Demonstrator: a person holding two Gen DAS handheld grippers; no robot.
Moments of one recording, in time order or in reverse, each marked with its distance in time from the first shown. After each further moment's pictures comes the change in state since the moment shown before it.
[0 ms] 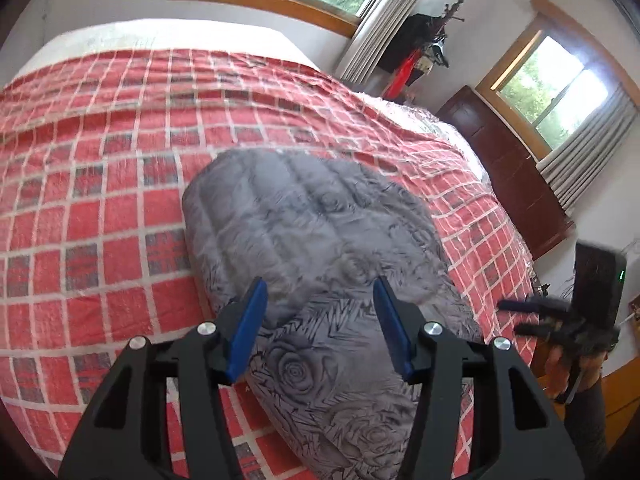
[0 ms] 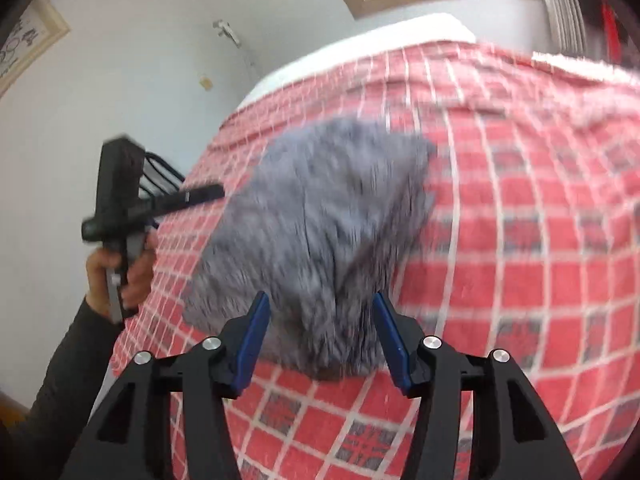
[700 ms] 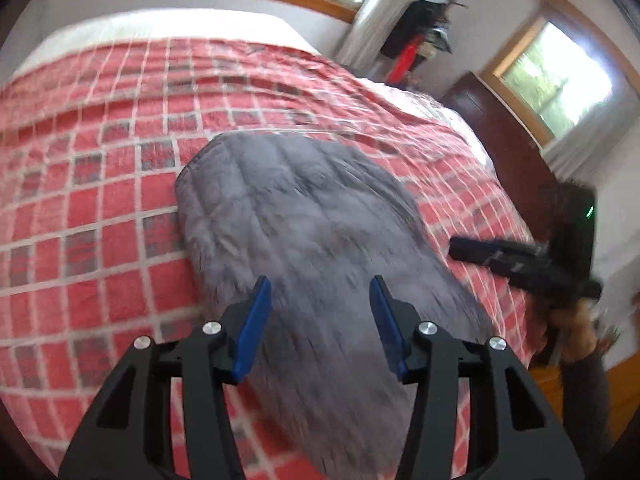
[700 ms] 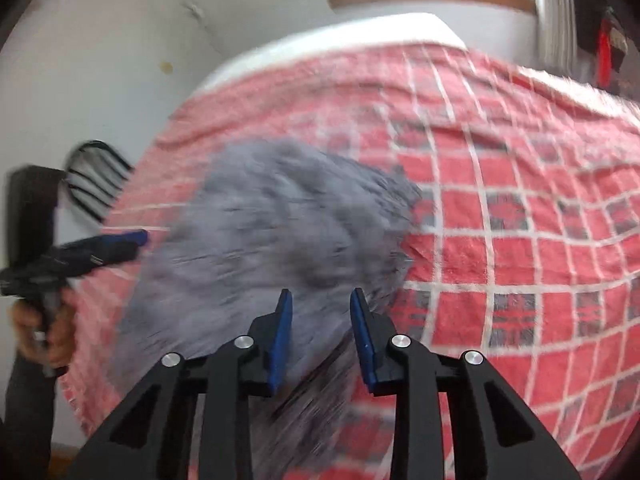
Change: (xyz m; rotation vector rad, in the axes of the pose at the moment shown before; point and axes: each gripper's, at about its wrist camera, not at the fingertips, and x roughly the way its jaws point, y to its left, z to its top) left arm -0.009 -0.015 -0.015 0.027 0.053 -0.008; right arm 0.046 0.005 0.035 -0.096 0.018 -0.111
